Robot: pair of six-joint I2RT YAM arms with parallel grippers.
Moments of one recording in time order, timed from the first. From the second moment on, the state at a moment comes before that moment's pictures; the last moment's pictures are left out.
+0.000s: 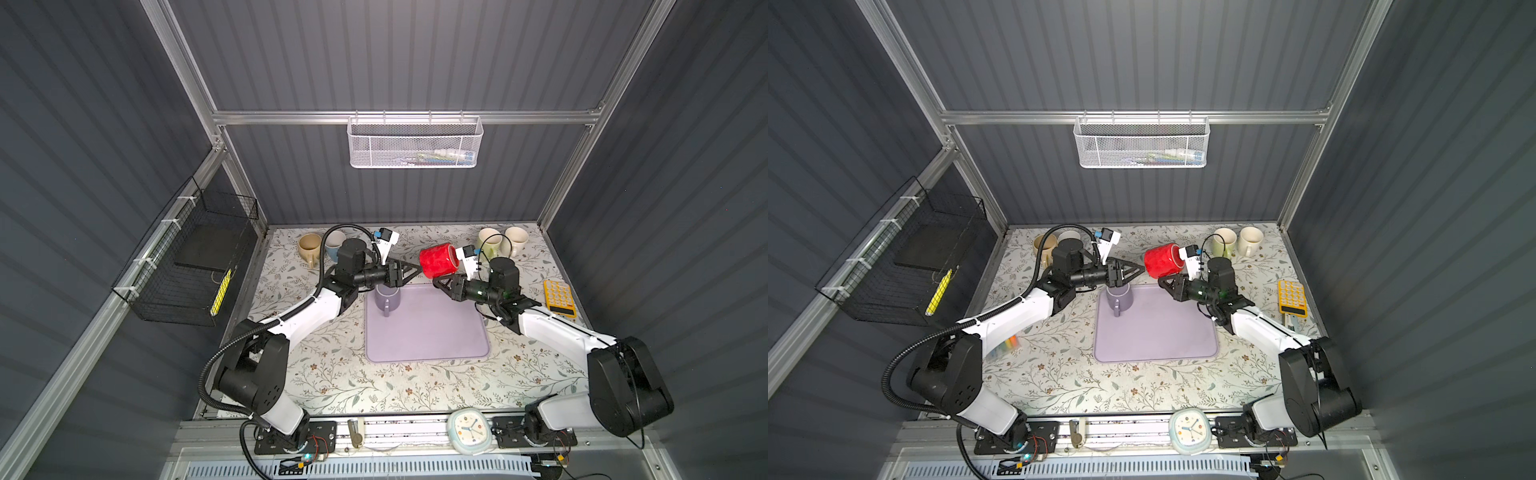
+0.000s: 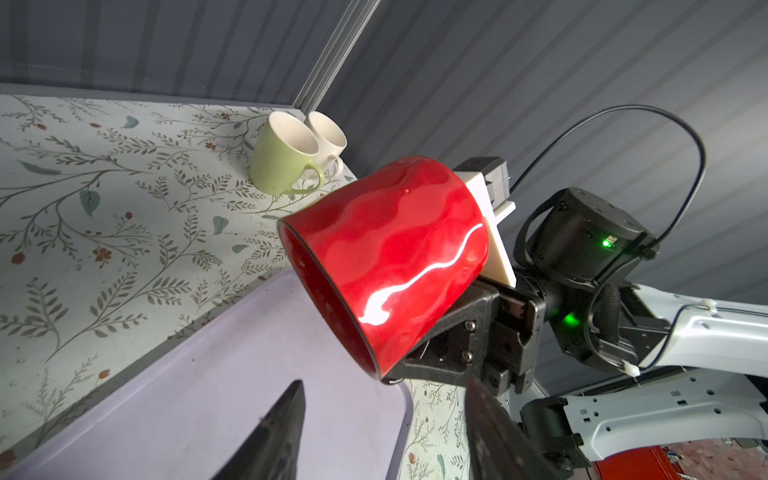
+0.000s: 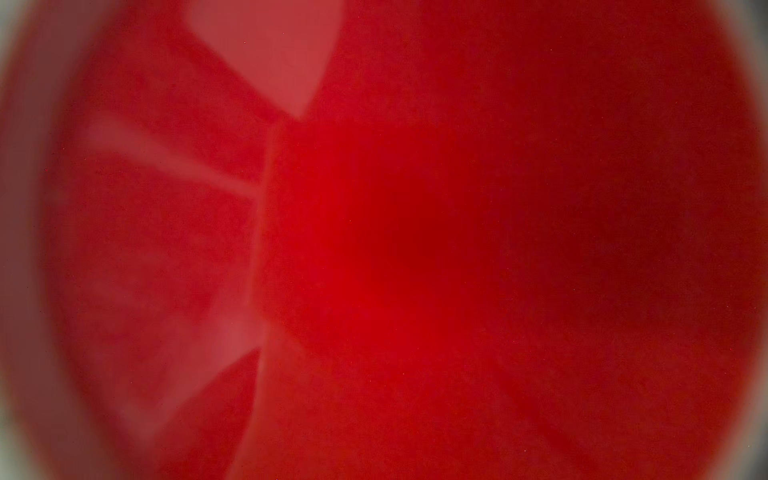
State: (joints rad) left arm -0.52 1.60 1.06 0.29 0.77 -0.52; right arm 0.34 1.41 0.75 0.32 -0.69 0.51
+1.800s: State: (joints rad) left arm -0.56 1.71 1.16 0.56 0.86 -0.66; right arm 0.37 1.57 0.74 0.80 -0.85 0.76
